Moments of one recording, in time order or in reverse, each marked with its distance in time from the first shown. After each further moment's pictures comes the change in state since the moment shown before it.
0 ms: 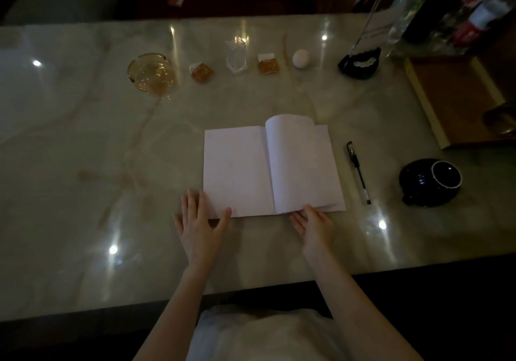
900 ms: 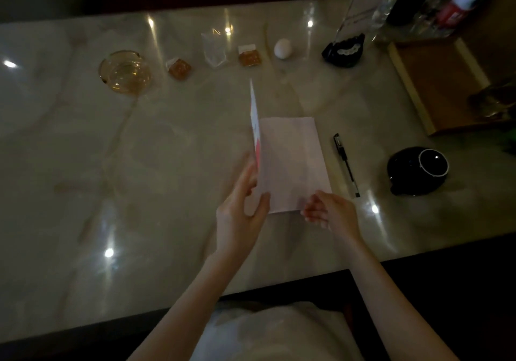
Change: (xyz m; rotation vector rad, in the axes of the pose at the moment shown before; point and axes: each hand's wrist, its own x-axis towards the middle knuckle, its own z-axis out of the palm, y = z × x) left_hand -0.013 0.109 -0.025 -0.531 0.059 0.410; right_hand 0.025 -0.055 -0.033 -0.297 -0.207 -0.009
